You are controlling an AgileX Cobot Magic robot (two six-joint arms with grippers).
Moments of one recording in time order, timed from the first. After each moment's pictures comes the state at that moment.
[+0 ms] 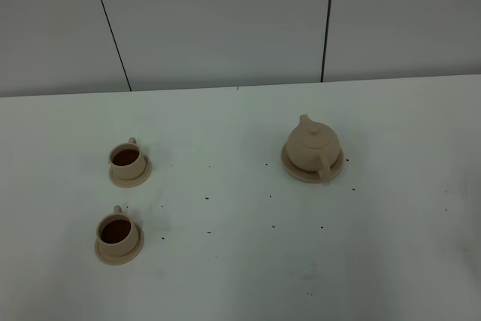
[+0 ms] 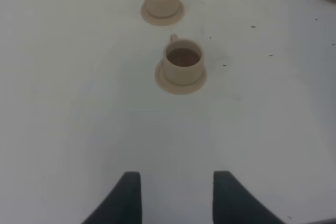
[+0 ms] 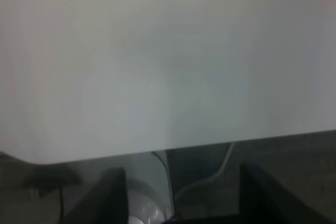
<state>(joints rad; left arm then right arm) 0.09 0.05 -0.51 -0.13 1.06 0.21 0.17 0.88 -0.65 -0.02 1.14 0.18</state>
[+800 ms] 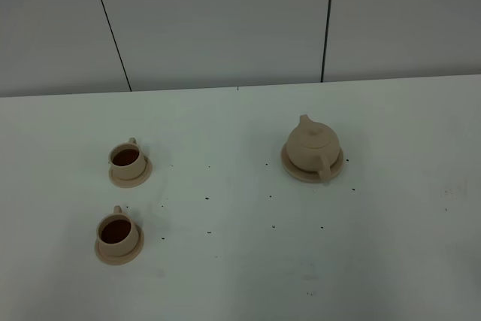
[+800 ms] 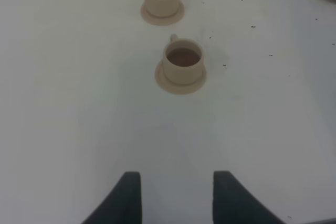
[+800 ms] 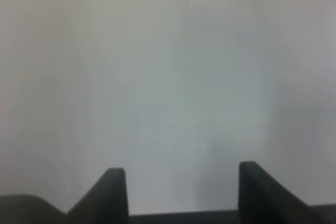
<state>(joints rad) 0.09 0.05 -0.51 -0.13 1.06 0.21 0.17 0.32 -0.49 0.02 1.07 0.14</state>
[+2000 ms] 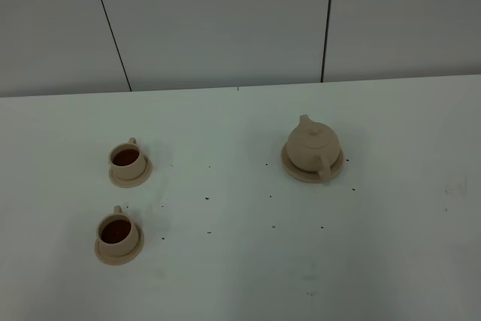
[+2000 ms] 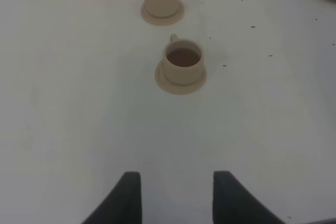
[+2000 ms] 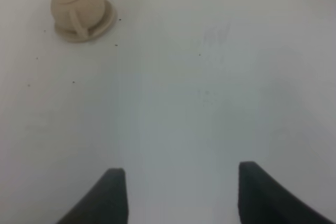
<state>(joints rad) 0.09 0.05 -0.51 -0.13 1.06 0.21 0.17 -0.01 -0.49 0.03 1.07 0.13</state>
